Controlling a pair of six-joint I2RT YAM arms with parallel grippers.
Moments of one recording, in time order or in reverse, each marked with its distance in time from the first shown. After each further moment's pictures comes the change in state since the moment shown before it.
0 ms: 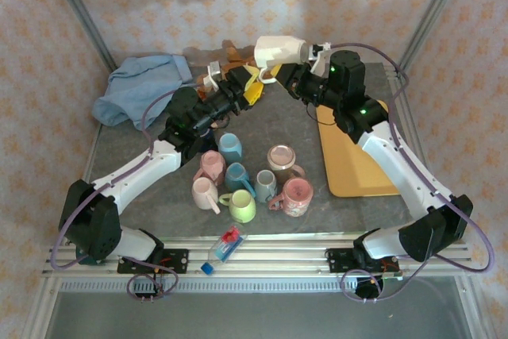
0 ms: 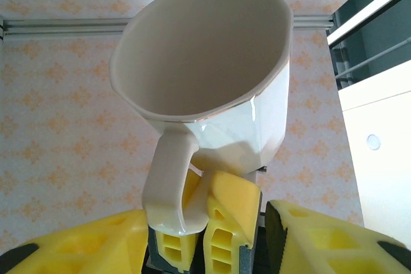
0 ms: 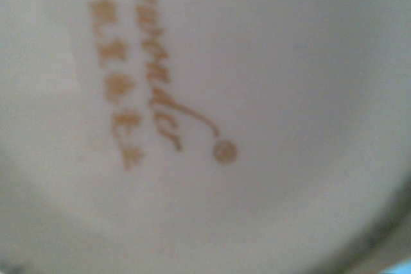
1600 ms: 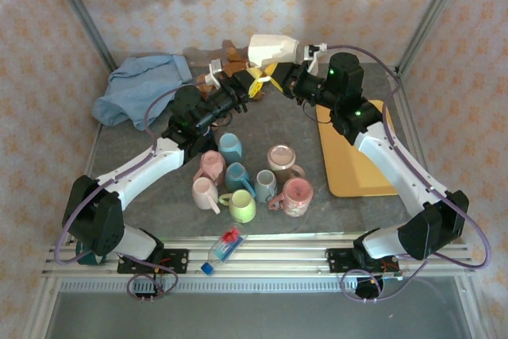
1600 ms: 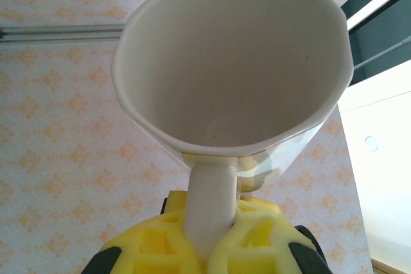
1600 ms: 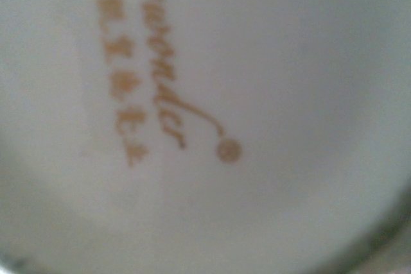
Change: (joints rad) left arm -0.005 0.033 0.021 0.028 -0.025 0.014; right arm 0.003 0.013 -0.055 0.165 -0.097 0.129
